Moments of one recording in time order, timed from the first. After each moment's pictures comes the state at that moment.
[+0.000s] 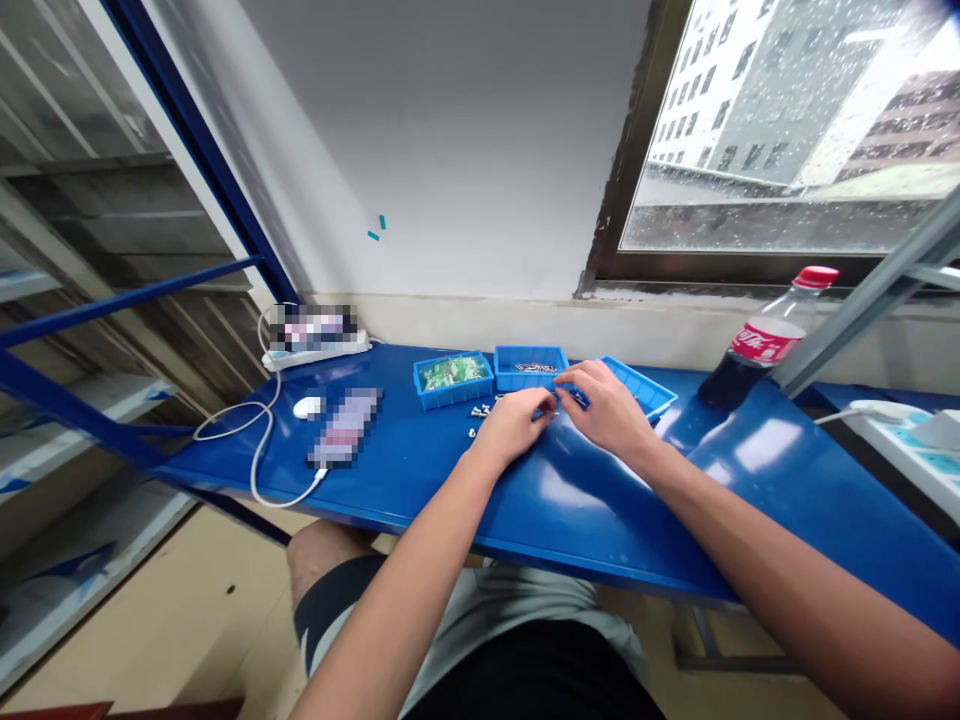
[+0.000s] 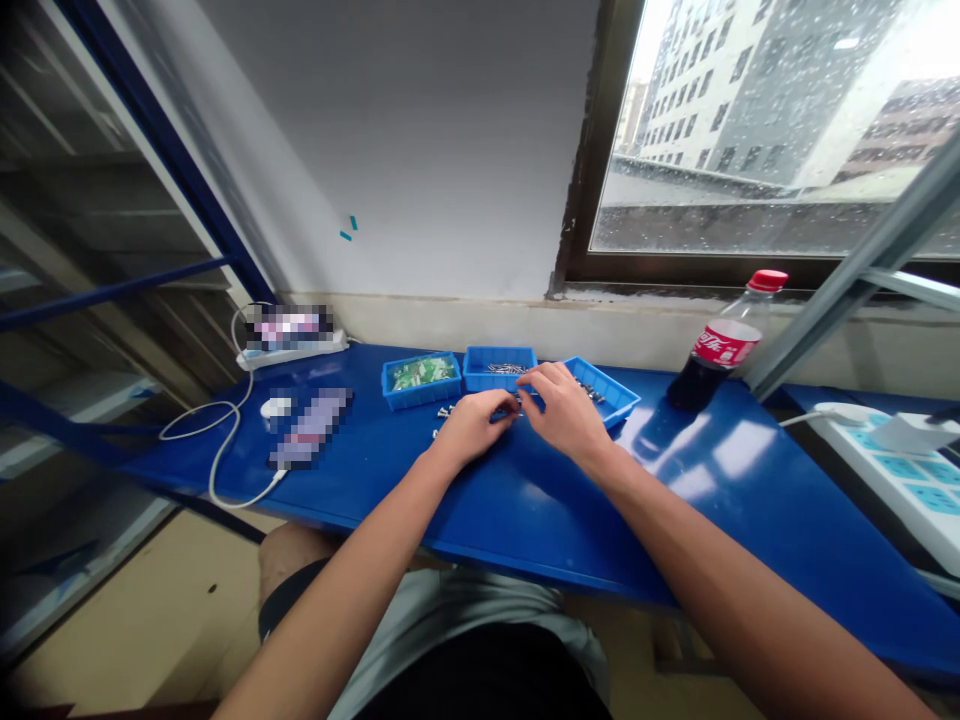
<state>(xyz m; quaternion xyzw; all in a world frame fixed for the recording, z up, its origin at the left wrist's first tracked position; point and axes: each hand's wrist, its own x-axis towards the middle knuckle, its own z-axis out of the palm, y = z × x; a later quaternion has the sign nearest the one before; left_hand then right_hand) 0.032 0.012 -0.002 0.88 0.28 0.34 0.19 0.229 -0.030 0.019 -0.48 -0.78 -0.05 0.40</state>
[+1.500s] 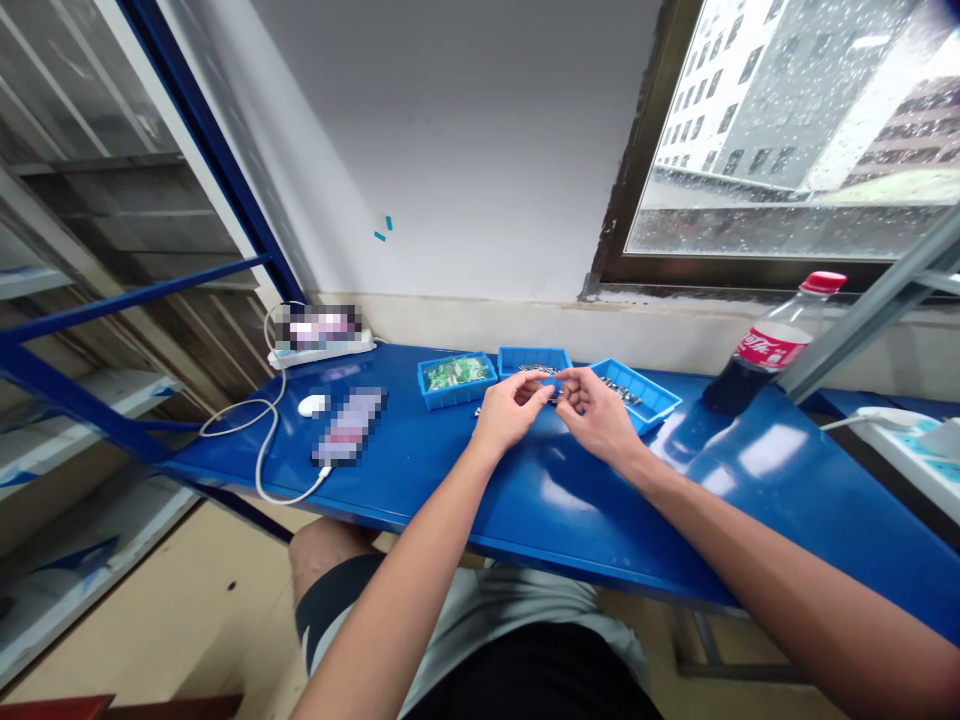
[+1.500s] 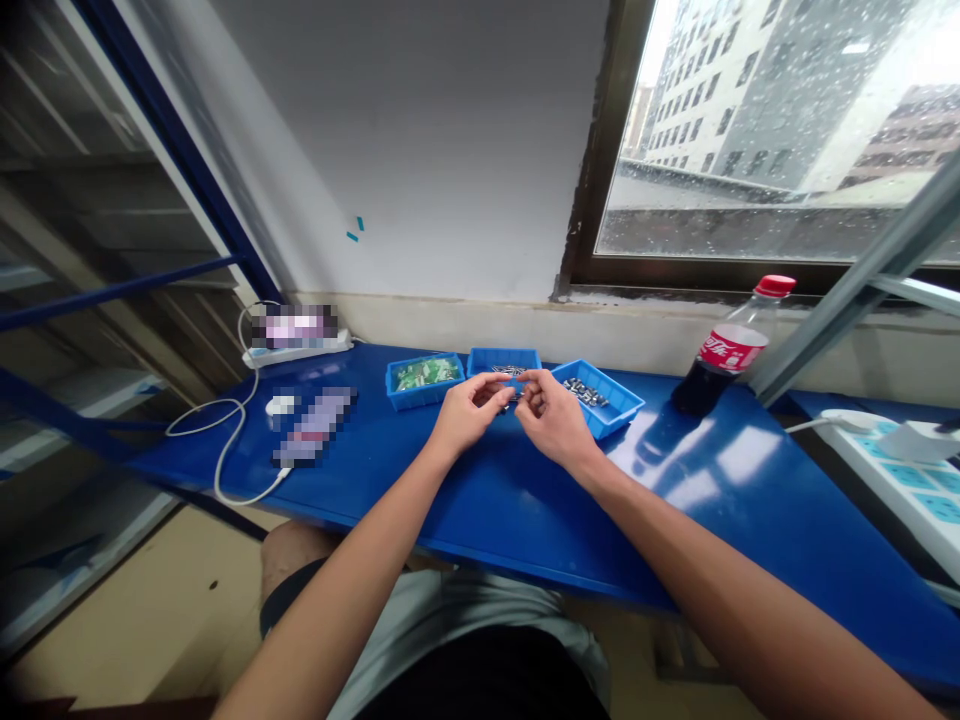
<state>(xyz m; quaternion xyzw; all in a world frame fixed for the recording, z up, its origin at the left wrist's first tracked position) 0.031 0.005 0.014 0.71 0.33 0.48 0.40 0.208 -0.032 0.005 -0.50 -0.67 0.17 0.52</state>
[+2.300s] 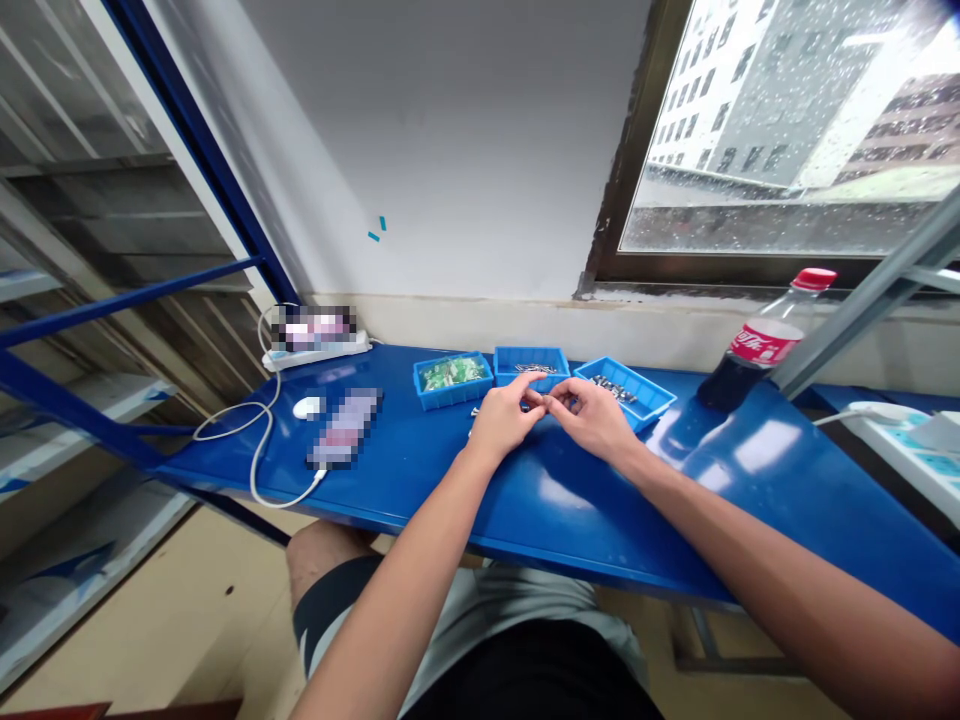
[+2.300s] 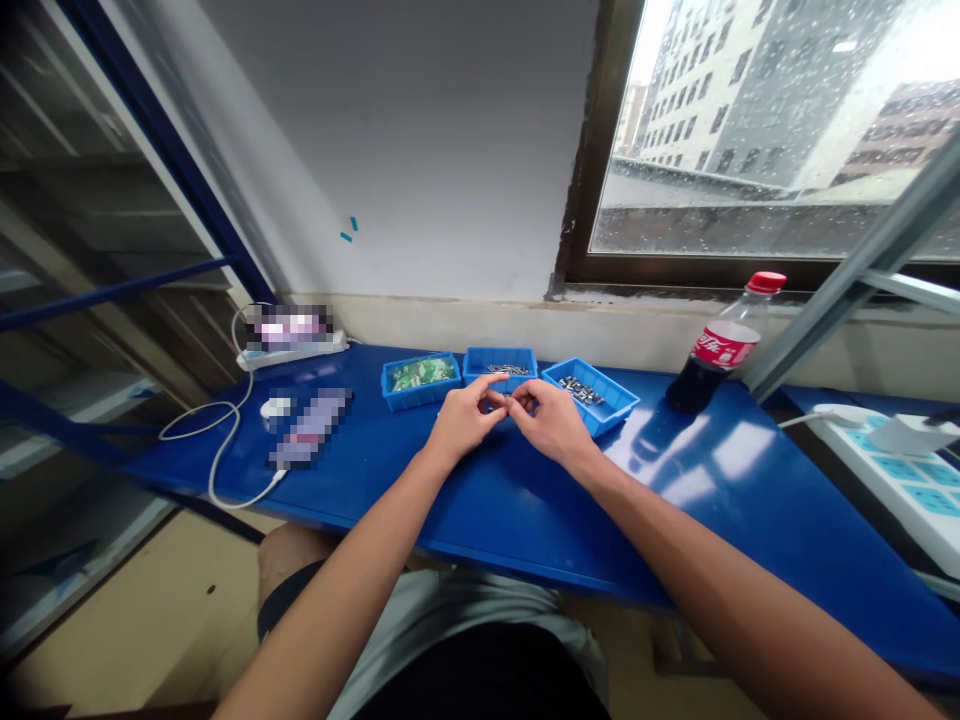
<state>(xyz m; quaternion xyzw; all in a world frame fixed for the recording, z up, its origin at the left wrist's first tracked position) 0.027 0.008 0.011 0.80 0.35 0.41 0.27 0.210 -0.032 0.009 -0.55 -0.69 0.12 0.45</state>
